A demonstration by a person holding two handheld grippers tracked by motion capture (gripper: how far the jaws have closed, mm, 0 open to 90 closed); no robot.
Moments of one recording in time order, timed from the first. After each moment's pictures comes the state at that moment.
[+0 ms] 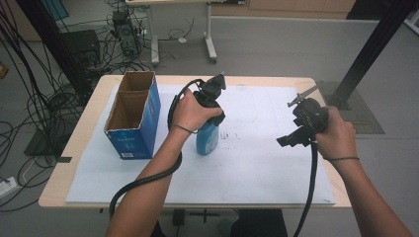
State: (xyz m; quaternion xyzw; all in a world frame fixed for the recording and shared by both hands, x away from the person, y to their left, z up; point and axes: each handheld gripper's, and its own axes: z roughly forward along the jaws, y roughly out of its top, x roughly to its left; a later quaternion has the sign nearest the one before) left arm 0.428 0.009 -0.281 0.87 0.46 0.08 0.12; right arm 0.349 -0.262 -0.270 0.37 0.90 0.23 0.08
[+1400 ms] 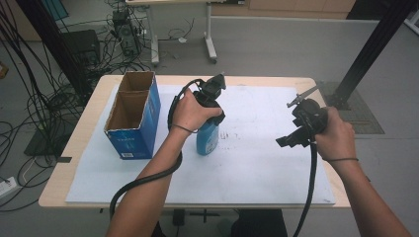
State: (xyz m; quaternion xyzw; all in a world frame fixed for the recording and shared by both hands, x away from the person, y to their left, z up) left arm 0.429 0.010 -0.281 0.87 0.46 0.08 0.13; right arm 0.348 -0.261 -0.272 0.37 0.90 0.24 0.09
